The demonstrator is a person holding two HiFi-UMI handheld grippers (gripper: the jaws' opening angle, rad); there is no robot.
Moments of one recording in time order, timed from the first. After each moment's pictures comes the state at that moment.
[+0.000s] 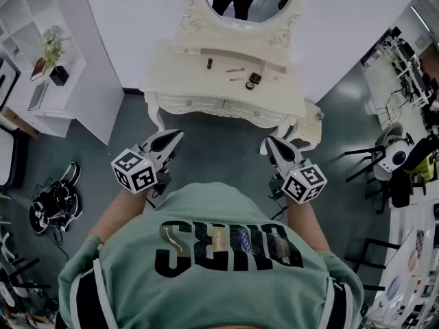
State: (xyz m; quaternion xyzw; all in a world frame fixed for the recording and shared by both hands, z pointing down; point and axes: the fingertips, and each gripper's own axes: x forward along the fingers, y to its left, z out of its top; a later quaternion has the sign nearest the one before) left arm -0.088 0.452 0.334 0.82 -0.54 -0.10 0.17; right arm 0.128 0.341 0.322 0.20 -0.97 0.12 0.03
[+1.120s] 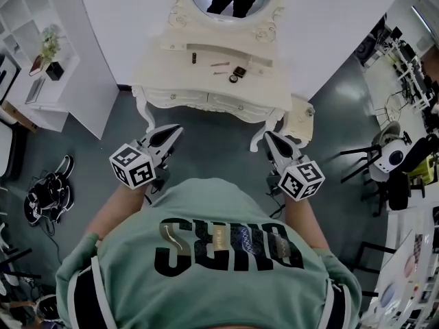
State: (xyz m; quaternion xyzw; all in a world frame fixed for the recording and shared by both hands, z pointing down) left arm 0.017 0.426 0.328 0.81 -0.55 -0.11 0.16; right arm 0.222 0.313 0.318 0.20 -0.97 0.11 0.02
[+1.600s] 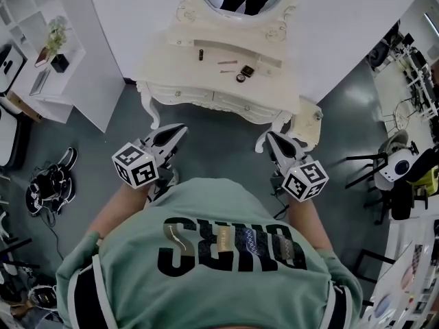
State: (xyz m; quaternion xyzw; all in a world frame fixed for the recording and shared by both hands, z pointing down) left arm 0.019 0.410 0.341 0.80 -0.56 -0.11 0.17; right arm 0.213 0.293 0.333 0.16 -0.98 0.11 0.04
